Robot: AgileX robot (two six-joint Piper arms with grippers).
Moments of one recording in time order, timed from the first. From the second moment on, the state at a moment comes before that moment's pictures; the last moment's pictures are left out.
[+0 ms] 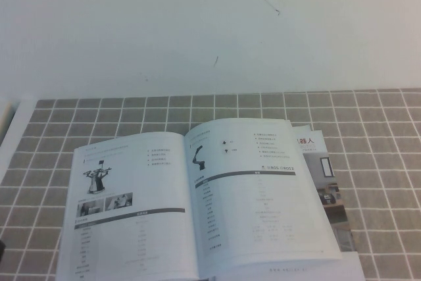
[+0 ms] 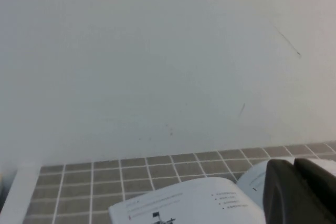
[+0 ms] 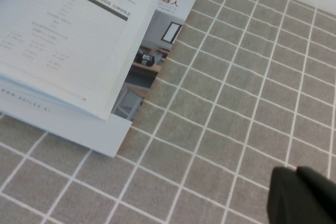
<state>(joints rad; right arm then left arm) 0.25 0.25 -0.33 0.00 0.72 -0.23 -0.26 0.09 0.02 0.12 -0.13 -0.22</state>
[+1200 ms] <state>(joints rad) 0.25 0.25 -0.33 0.00 0.72 -0.23 -0.12 -0.01 0.02 -0.03 0.36 -0.07</state>
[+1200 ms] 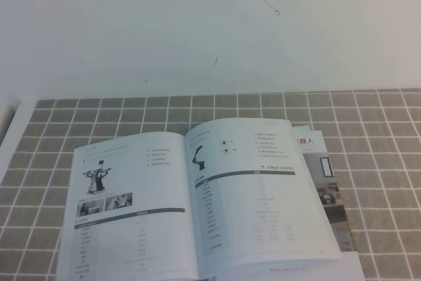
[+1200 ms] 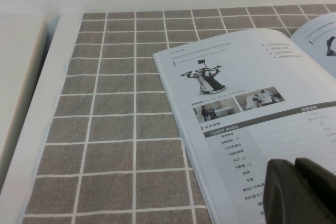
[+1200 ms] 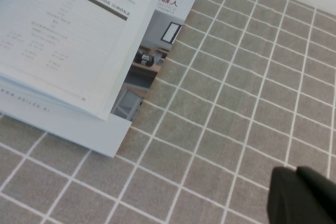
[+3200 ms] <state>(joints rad) 0.25 0.25 -0.33 0.00 0.72 -0.23 -0.12 -0.01 0.02 -0.02 0.36 0.10</state>
